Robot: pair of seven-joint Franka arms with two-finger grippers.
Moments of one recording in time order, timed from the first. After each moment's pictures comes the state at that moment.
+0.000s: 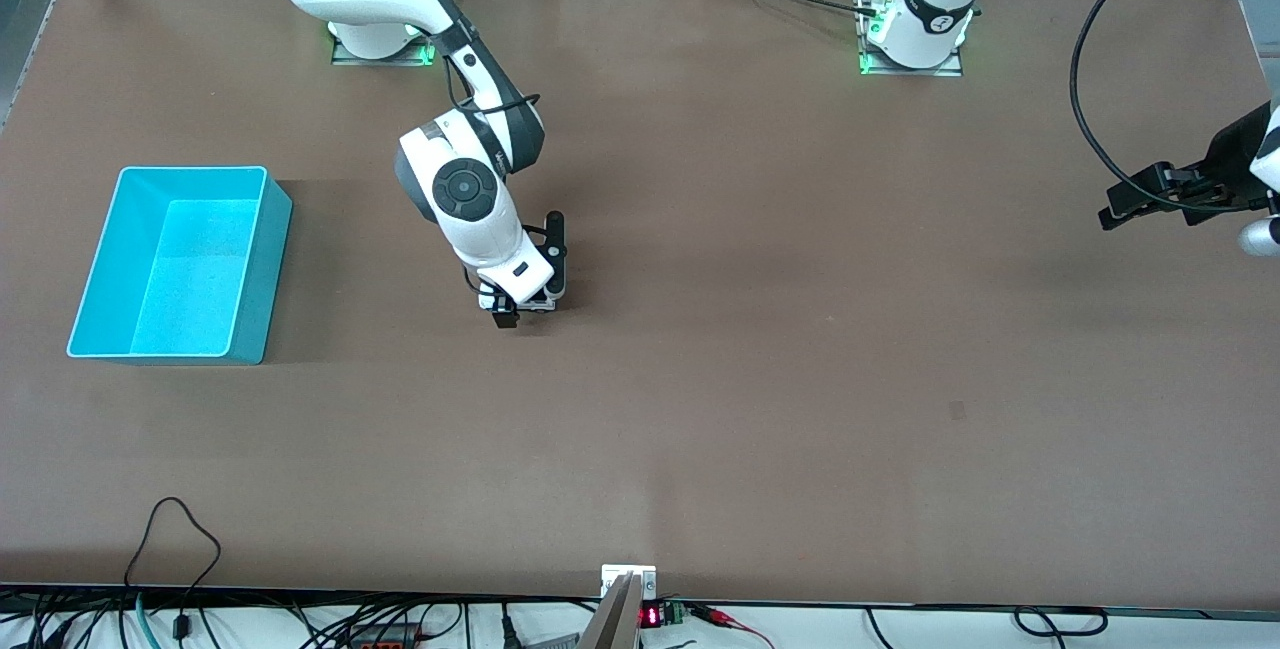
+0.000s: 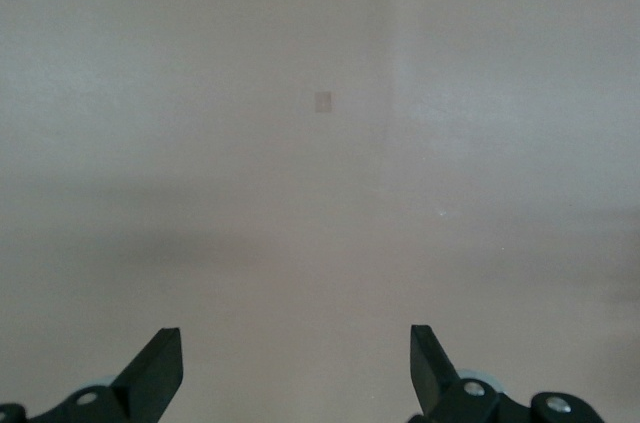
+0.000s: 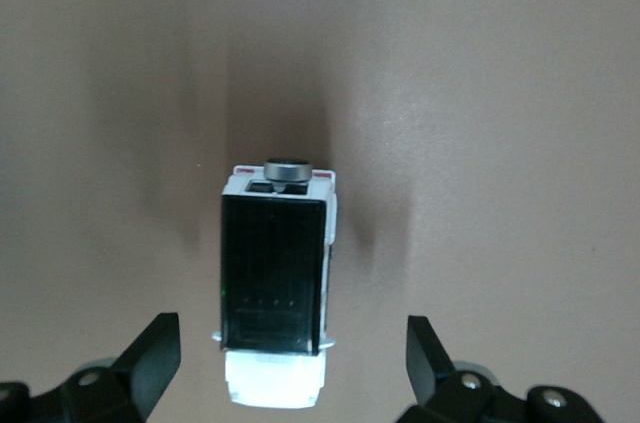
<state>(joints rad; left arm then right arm) 0.05 0.10 -0.01 -1.51 -0.05 1.60 -0.05 0.55 0.56 0.00 -1.82 -0.10 2.37 -1.02</state>
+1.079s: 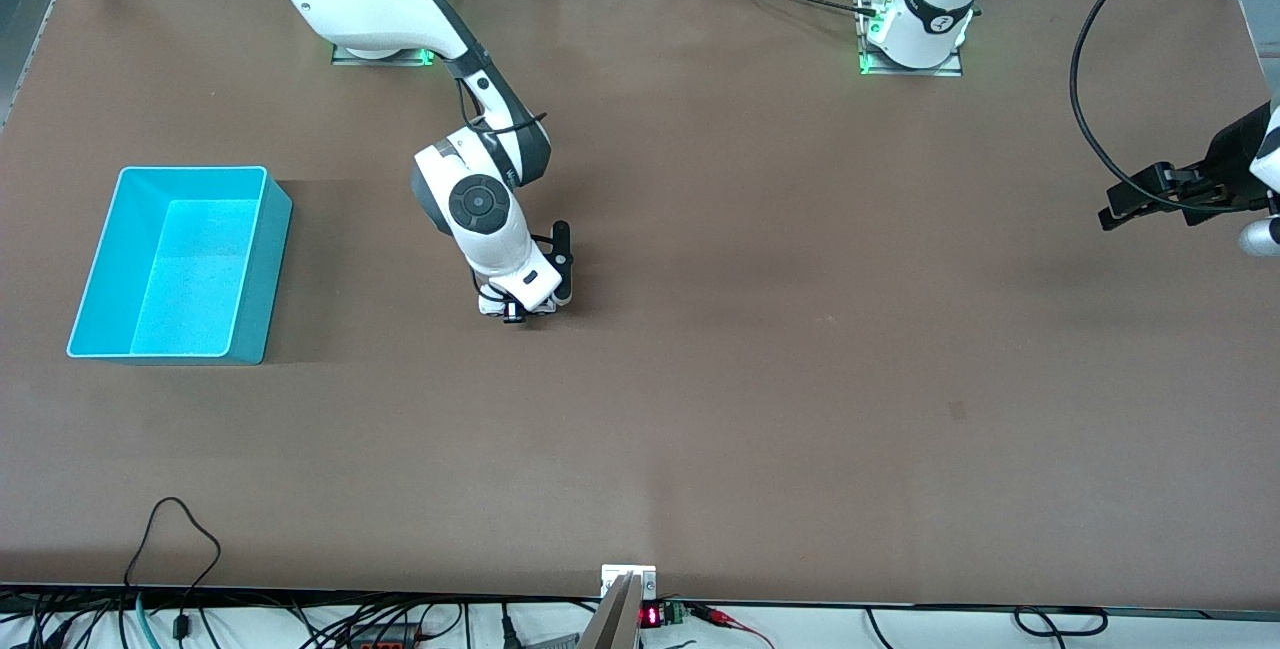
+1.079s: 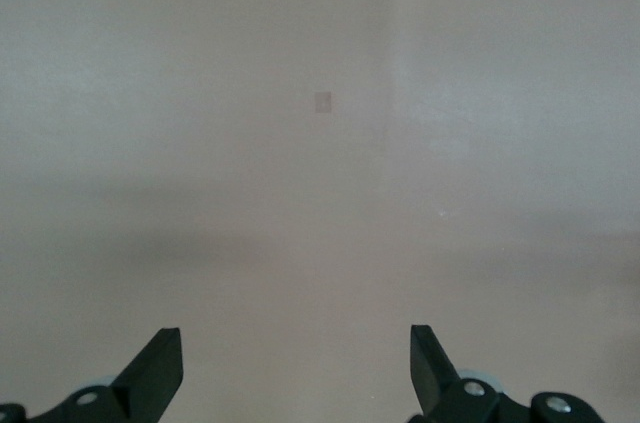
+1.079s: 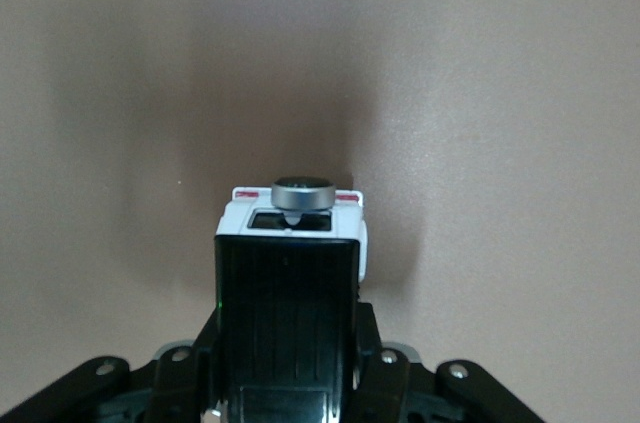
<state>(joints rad) 0.05 0.10 -0.01 -1.52 -0.05 1.61 -0.05 0.55 0.63 0.00 -1.82 -0.10 2.43 -1.01</state>
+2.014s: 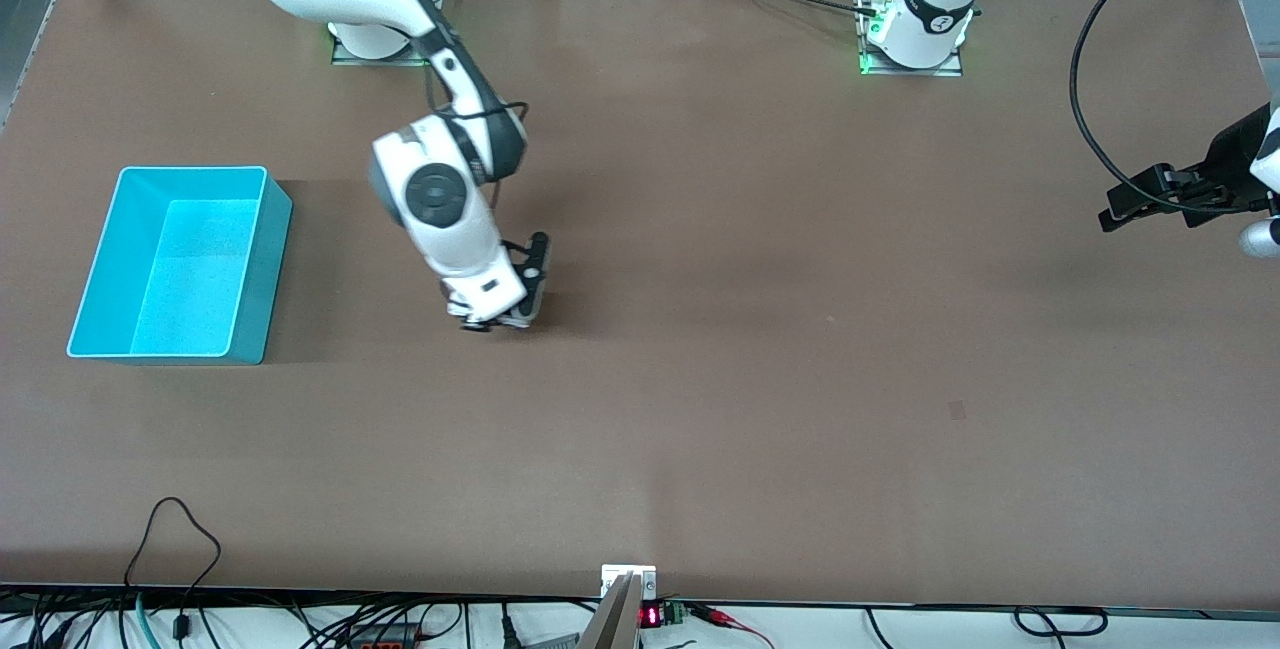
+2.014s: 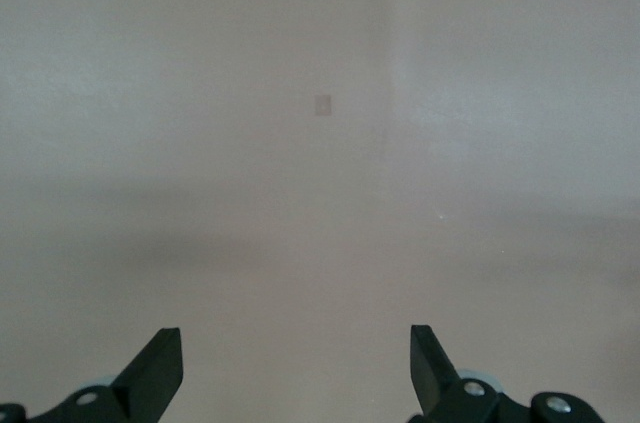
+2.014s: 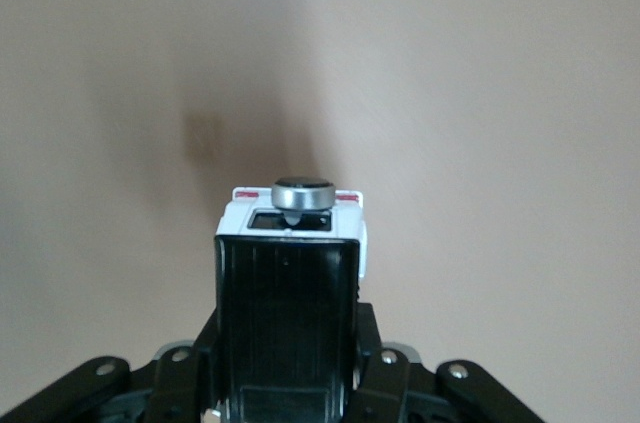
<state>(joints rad) 0.05 0.10 -0.01 -1.52 -0.05 1.61 -0.05 0.46 0.47 -0.03 -1.79 -0.10 2.29 -0.86</state>
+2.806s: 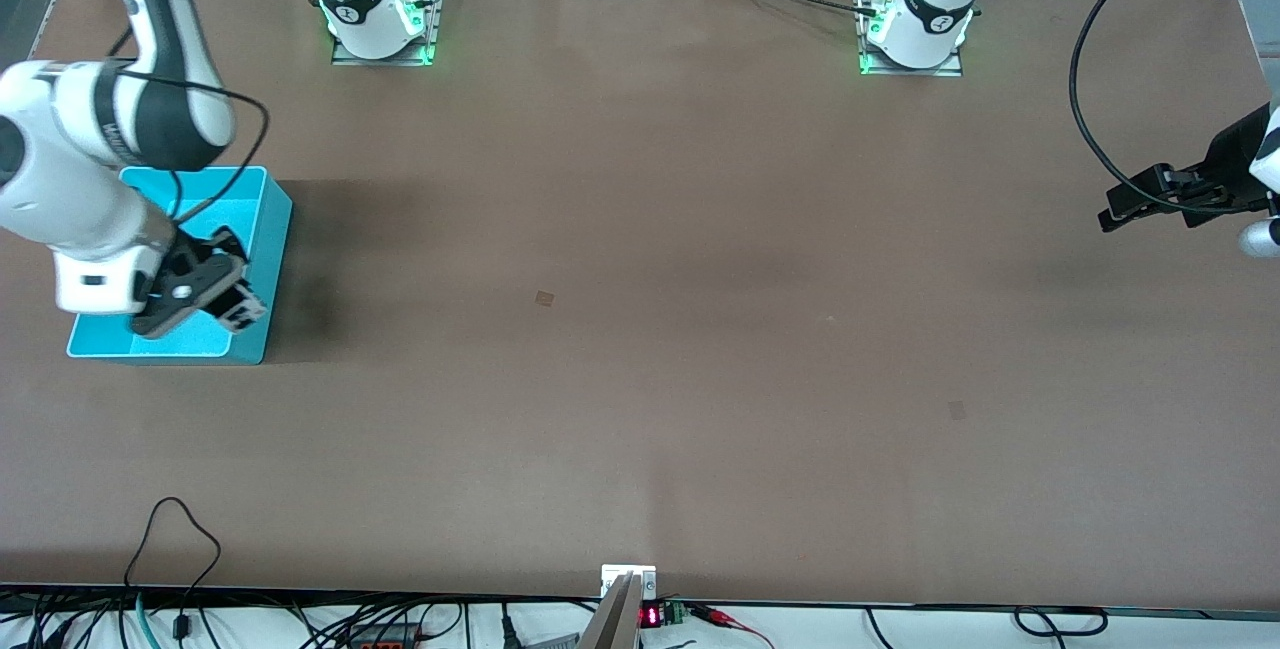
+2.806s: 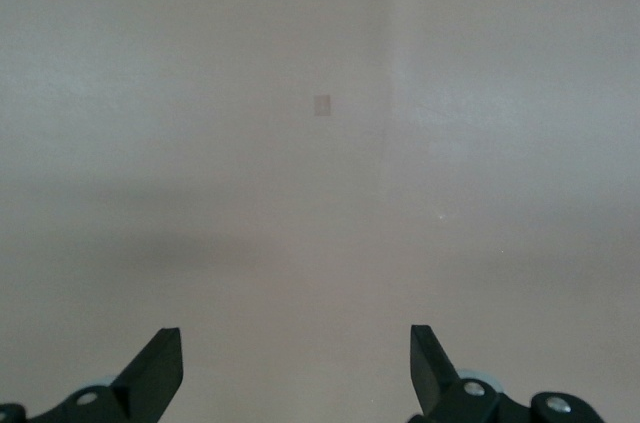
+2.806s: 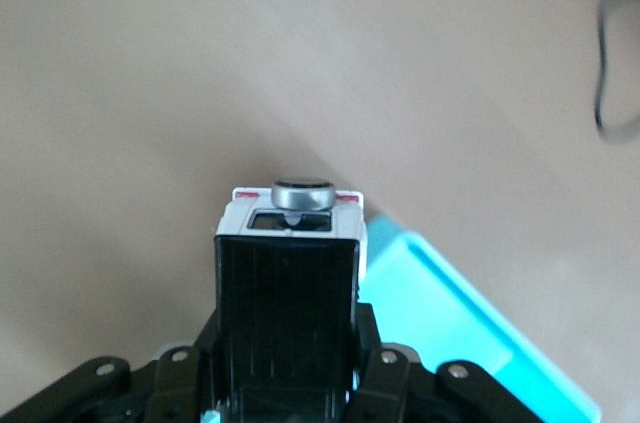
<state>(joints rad) 0.05 0.10 -0.01 -1.52 -0.05 1.61 -0.05 -0.02 0.21 -0.04 -1.89 -0.10 2.12 -0.70</state>
